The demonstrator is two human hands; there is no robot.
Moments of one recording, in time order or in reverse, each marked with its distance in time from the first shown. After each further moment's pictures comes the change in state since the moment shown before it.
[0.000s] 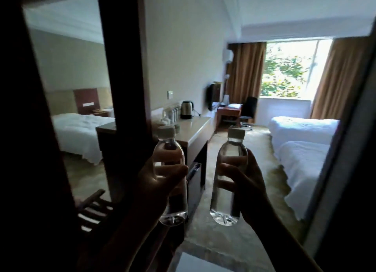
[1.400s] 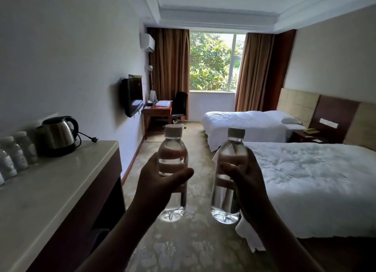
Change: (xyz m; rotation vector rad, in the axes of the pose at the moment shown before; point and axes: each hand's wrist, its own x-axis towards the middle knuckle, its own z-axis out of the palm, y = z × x) left_hand 0.642 -0.410 0.452 -0.009 -0.427 -0.115; right_hand 0.666 0.192 -0.436 -0.306 0.407 -0.087
